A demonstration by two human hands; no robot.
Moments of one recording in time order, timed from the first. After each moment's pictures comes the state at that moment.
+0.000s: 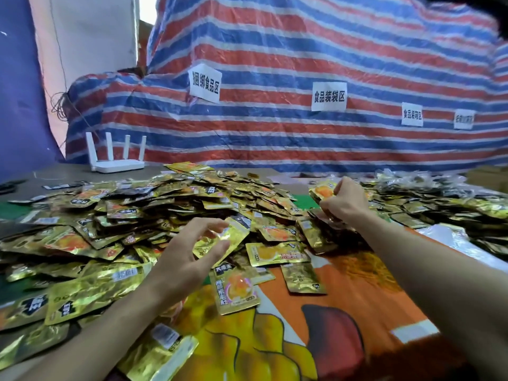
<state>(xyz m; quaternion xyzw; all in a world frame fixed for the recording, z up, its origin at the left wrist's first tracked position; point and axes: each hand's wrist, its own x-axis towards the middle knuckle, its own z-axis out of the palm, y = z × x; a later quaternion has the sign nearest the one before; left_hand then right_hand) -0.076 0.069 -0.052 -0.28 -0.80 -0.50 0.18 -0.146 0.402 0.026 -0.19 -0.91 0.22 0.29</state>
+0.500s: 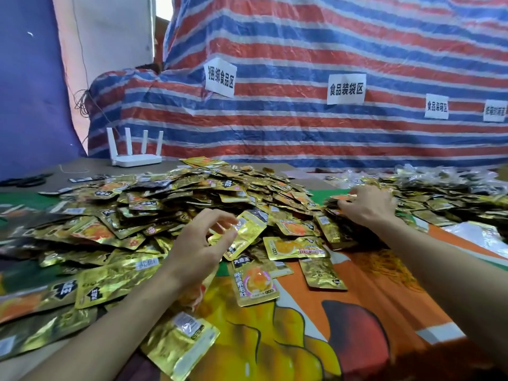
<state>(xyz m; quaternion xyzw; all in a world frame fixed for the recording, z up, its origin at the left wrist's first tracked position) -0.087 0.061 -0.053 -0.25 -0.82 -0.47 0.21 -0.154 0.410 0.003 -0.21 -0.94 0.08 0.25</state>
